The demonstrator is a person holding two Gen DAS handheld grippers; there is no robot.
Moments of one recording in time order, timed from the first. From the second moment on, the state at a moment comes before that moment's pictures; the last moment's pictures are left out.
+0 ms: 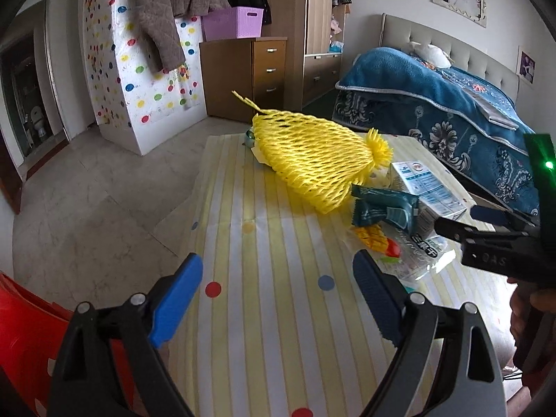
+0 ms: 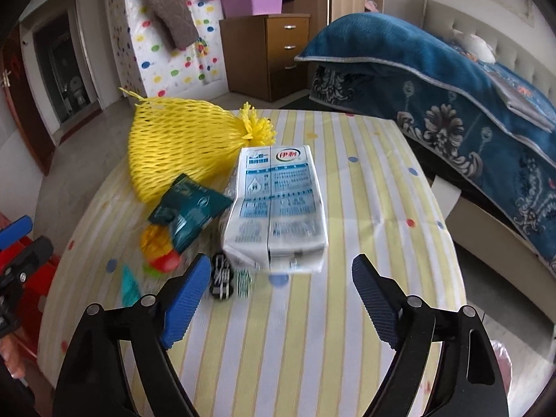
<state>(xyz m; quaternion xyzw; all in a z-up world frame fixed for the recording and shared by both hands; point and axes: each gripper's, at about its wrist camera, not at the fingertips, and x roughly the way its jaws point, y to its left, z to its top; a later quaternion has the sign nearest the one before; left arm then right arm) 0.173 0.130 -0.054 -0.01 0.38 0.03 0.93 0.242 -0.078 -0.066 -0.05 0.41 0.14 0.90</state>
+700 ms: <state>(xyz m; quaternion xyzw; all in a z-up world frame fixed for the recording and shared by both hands) 0.158 0.085 -0.053 0.01 0.38 -0.01 0.92 0.204 -0.100 -0.067 -0.05 0.41 0.15 0.90</state>
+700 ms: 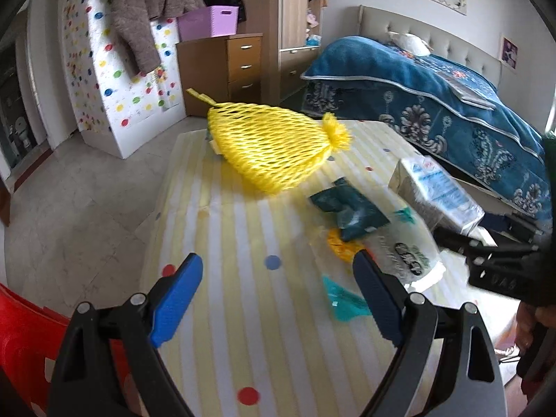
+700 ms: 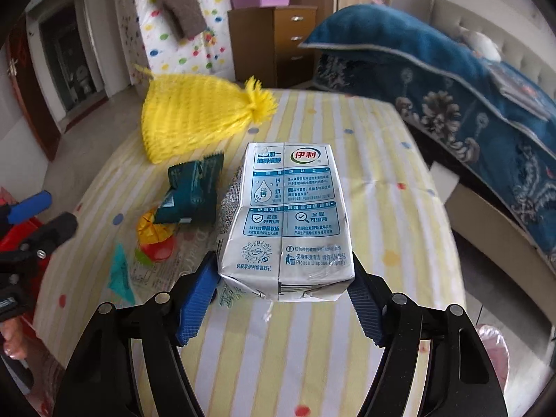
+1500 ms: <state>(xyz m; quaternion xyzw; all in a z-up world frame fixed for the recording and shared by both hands) 0.252 0.012 -0.083 -0.01 0.46 -0.01 0.89 0.193 -0.183 -0.061 0.03 0.39 0.10 0.92</state>
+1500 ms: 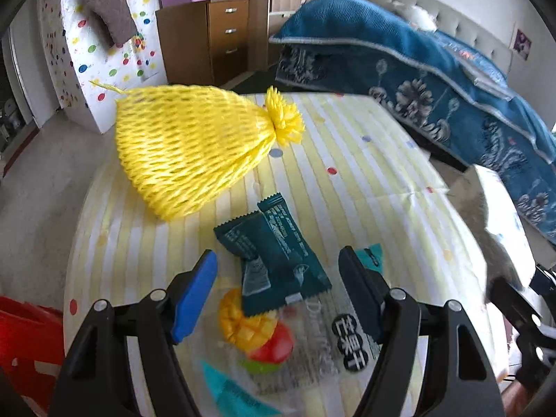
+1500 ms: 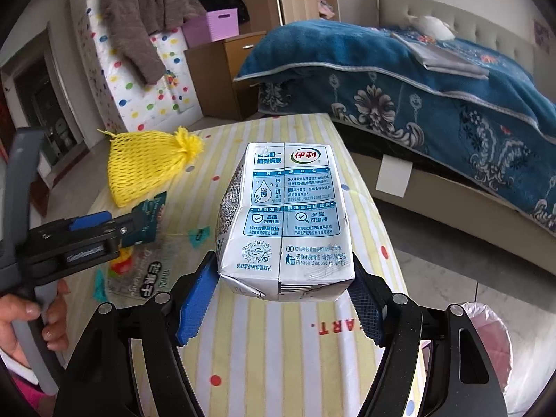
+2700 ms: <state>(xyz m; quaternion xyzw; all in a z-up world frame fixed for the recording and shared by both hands) 0.076 -0.015 -0.014 0.03 0.31 -0.15 0.94 0.072 -0.223 -0.032 0.04 0.36 0.06 0.93</state>
